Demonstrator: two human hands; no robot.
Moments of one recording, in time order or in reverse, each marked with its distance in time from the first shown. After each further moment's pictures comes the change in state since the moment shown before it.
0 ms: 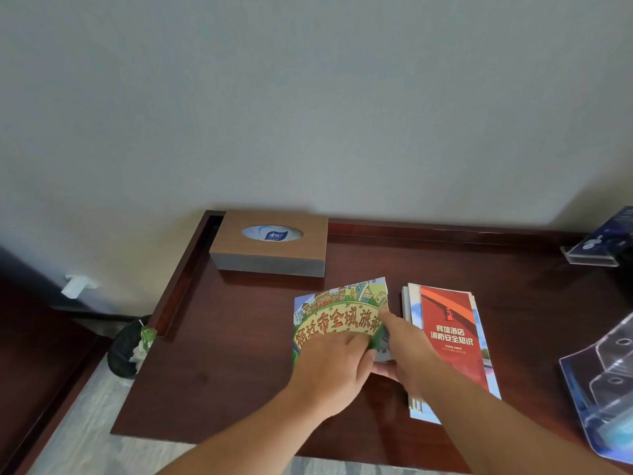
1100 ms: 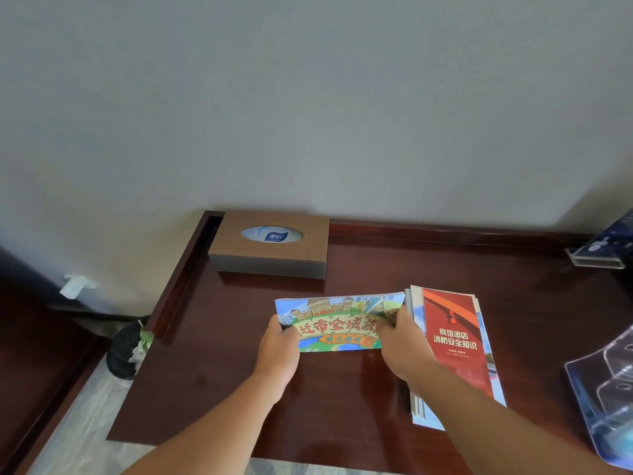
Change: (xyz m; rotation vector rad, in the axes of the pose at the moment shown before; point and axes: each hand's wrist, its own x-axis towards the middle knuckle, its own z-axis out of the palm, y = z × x) left_hand -0.007 -0.063 0.007 -1.012 0.164 -1.134; right_hand 0.013 -0.002 0.002 -0.629 0.144 -0.340
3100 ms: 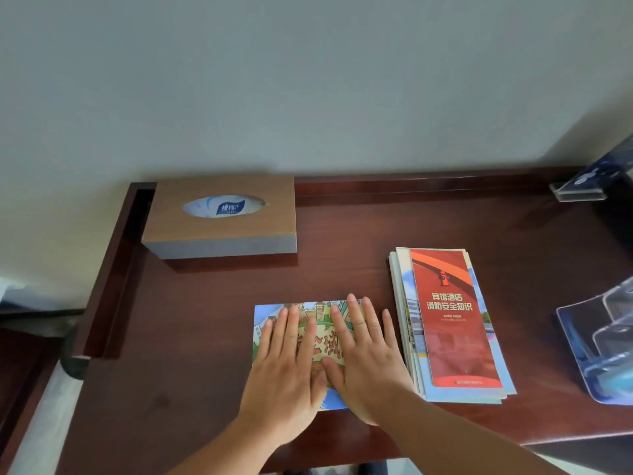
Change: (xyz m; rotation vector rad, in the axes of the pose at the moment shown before) left_hand 0.000 -0.067 0.008 1.399 -0.275 0.877; right_hand -0.003 0.076 0.068 -0.952 -0.070 -0.418
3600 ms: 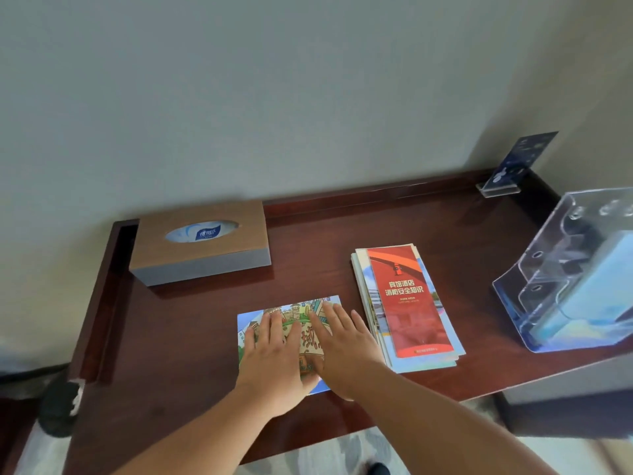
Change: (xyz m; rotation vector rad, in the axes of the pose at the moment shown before) left_hand 0.016 0.006 -0.026 0.025 -0.188 -0.044; right_hand -0.008 -0.007 -0.030 -0.019 -0.104 0.039
